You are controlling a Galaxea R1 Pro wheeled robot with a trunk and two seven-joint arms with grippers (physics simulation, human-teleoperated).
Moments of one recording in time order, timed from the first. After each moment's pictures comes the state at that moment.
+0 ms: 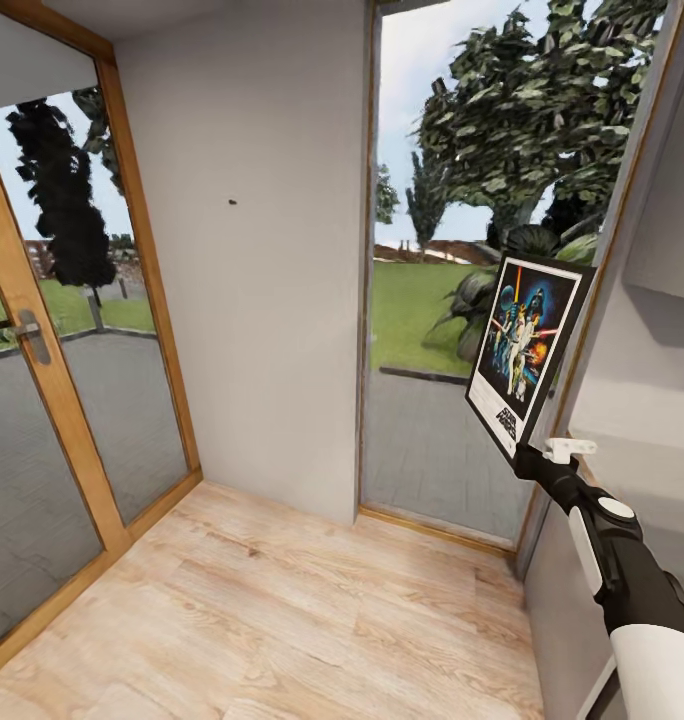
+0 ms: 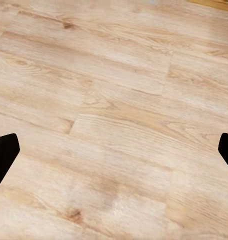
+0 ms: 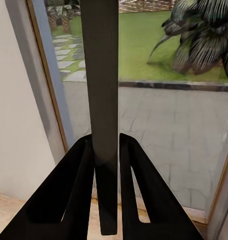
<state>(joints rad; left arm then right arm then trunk) 0.03 0.02 0.02 -0.68 -0.01 -0.22 -0.07 -0.60 -0.16 -0.31 -1.08 0.01 0.23 0.30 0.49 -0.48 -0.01</state>
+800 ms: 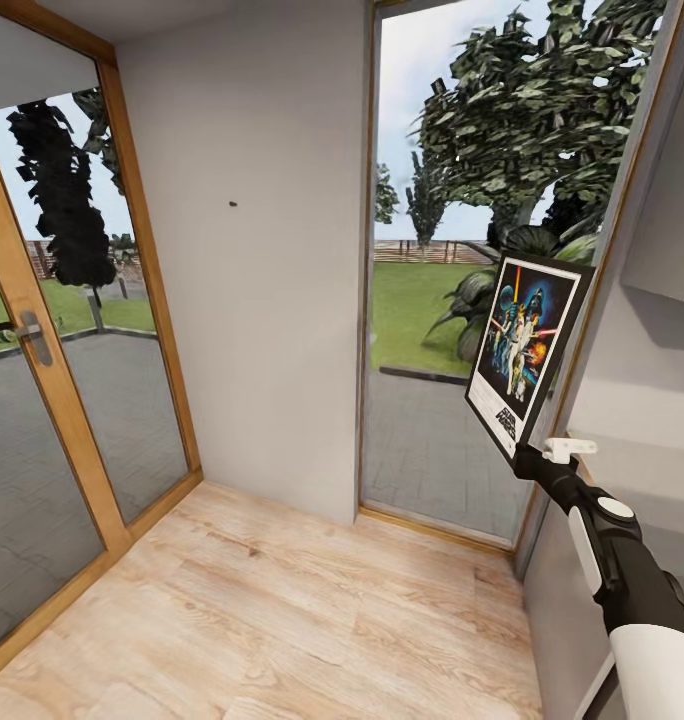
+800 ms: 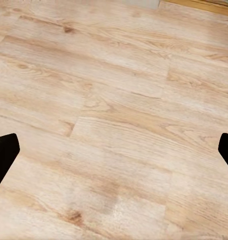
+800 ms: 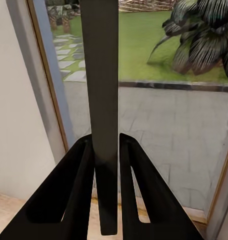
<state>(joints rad) 0.03 0.02 0.02 -0.69 -0.01 -0.21 -0.07 -0.60 -0.16 -0.31 -1.08 0.01 0.23 0.30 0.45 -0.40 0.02</state>
